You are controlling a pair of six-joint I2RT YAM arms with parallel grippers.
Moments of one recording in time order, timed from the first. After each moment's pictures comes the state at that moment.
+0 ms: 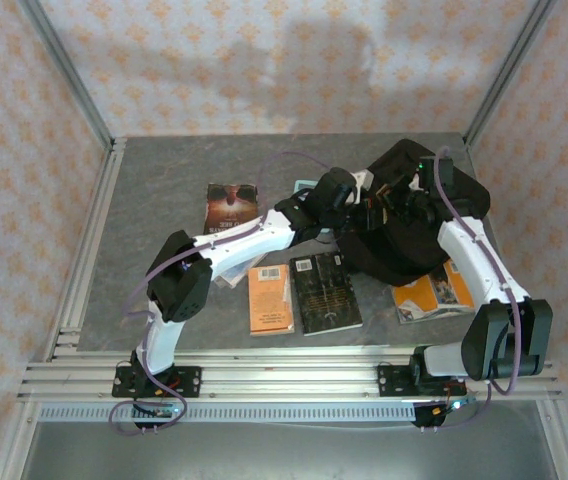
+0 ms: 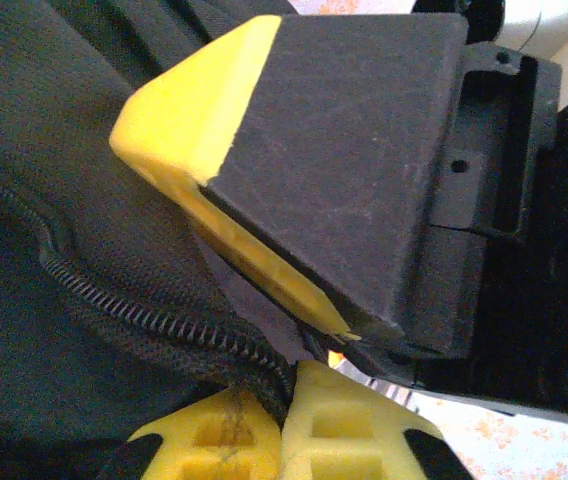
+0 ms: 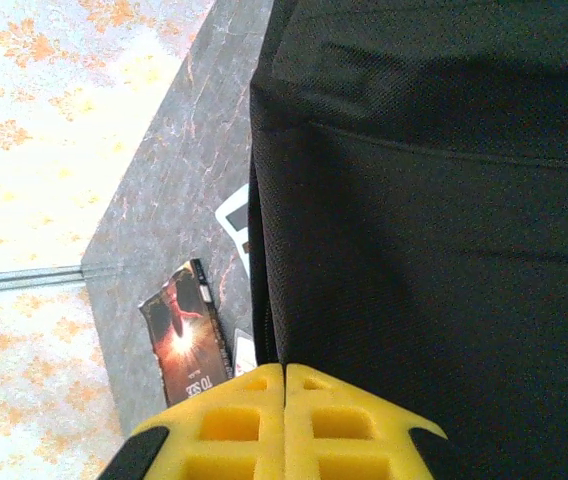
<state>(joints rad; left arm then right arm) -0.84 2.04 1.72 -0.16 0.31 -0.85 0.07 1.35 1.10 -0.49 -0.35 0.92</state>
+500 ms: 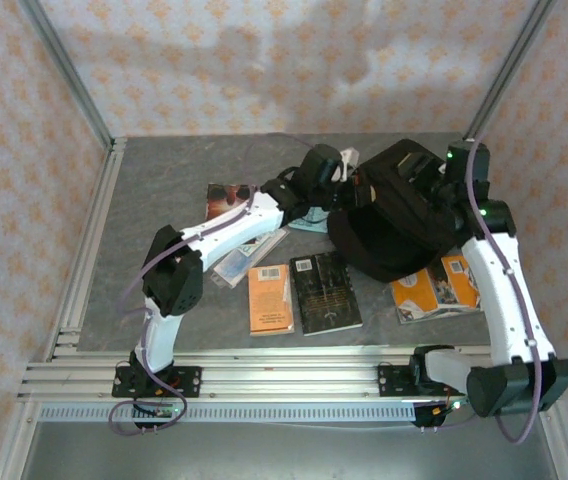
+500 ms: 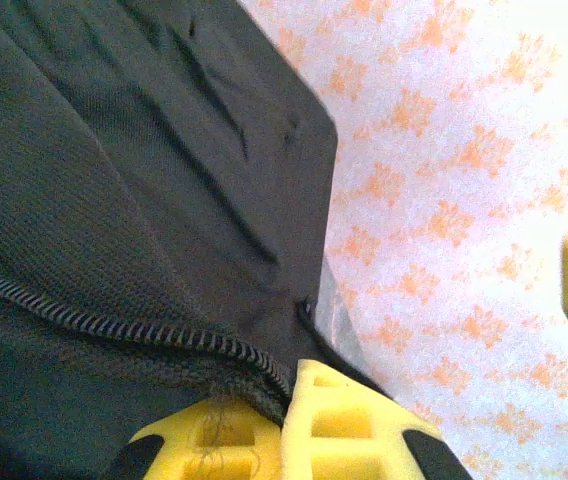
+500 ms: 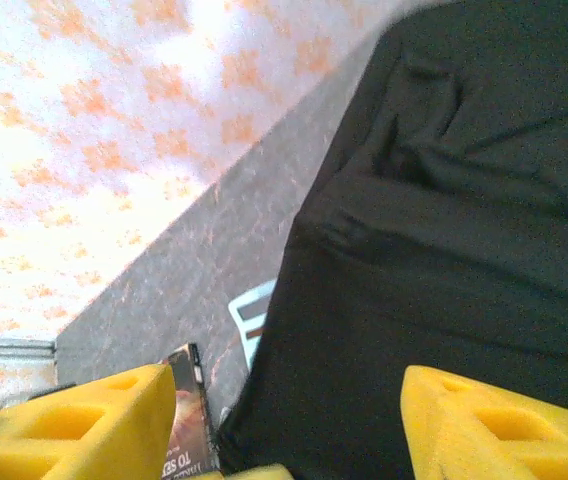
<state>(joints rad) -0.73 2.04 1.85 -0.28 0.36 -0.84 0.07 1.15 1.31 -0.70 -0.06 0.74</state>
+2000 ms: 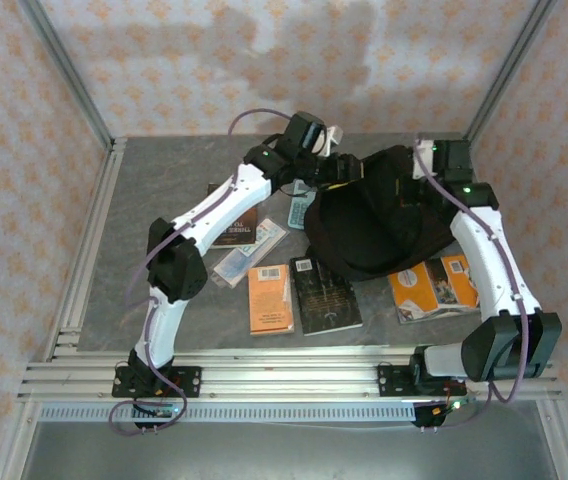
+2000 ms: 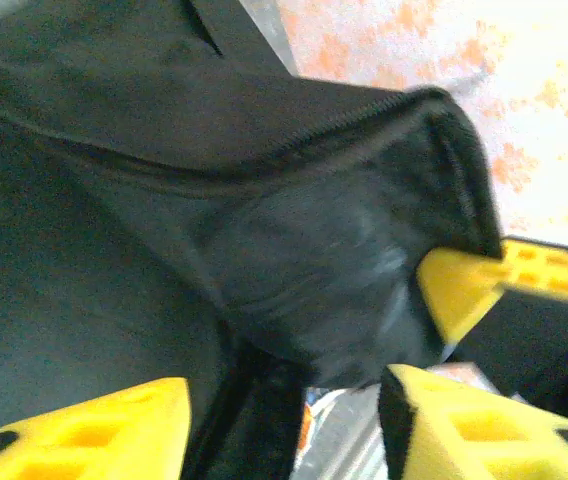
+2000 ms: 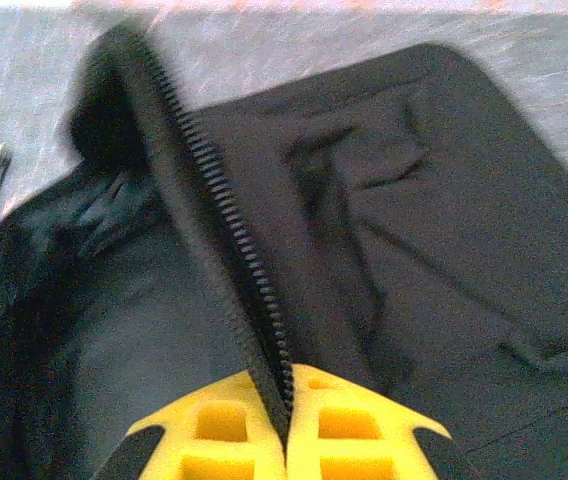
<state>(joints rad) -0.61 2.11 2.15 -0.65 0.46 -0.75 0.02 1.34 1.33 -0.72 -0.14 0.01</state>
